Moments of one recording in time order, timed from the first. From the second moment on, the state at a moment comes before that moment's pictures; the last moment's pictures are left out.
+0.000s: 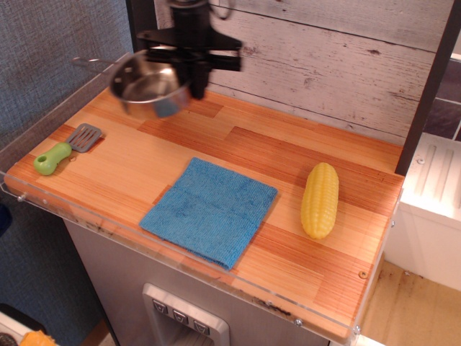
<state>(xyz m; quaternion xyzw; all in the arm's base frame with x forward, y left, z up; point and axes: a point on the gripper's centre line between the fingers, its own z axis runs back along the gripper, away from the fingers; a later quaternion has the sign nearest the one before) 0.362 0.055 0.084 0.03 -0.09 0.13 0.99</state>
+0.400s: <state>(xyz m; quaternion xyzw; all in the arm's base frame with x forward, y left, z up) 0.383 -0.040 0.090 0.04 -0.12 0.07 0.99</state>
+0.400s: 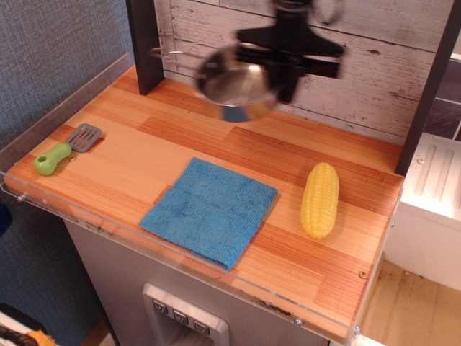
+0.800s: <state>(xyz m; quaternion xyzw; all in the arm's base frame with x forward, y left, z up) 0.382 -0.064 0.069 0.06 -0.11 0.12 0.99</state>
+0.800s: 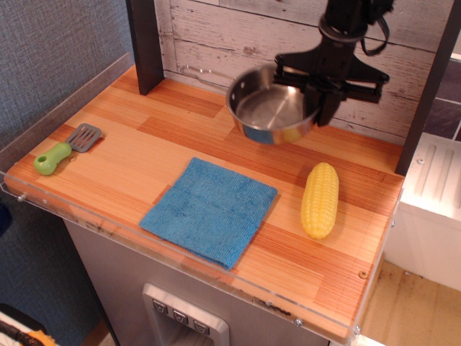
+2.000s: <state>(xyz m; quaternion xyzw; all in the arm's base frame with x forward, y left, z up) 0.396 -0.056 0.013 0.06 -0.06 0.09 0.99</state>
